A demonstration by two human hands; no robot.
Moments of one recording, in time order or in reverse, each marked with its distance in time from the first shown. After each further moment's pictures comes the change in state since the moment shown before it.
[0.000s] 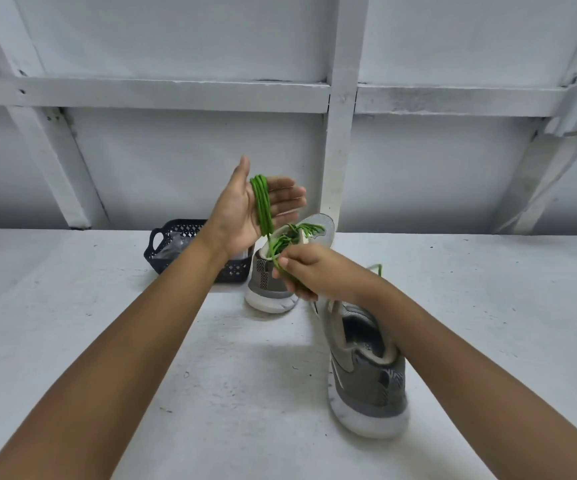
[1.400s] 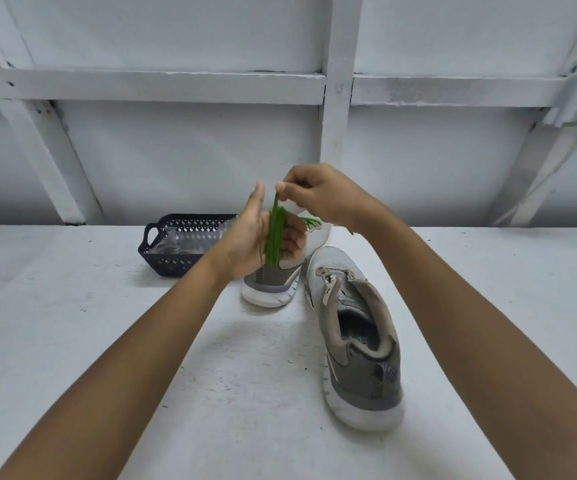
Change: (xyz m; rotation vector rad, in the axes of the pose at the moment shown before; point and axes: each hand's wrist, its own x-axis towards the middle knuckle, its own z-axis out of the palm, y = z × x) left_hand -0.010 -0.035 0.001 0.164 -0.126 -0.177; right_hand 0.027 -0.033 -0.055 -0.182 0.284 -0.139
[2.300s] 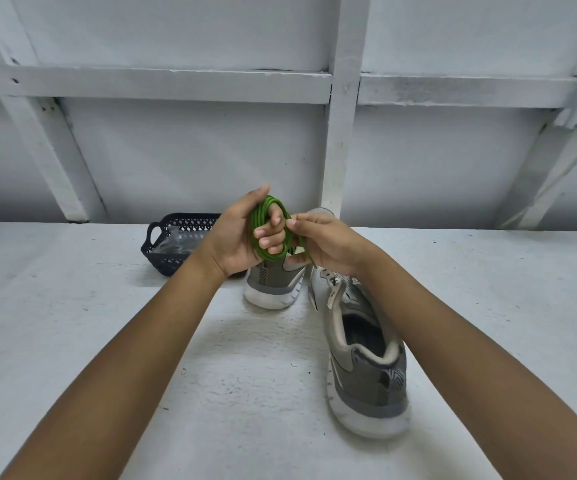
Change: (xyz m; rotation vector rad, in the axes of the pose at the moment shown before) left_hand -0.003 0.008 -0.016 -0.274 -0.111 0.074; right_hand -0.006 0.056 0.047 0.901 -0.286 0.221
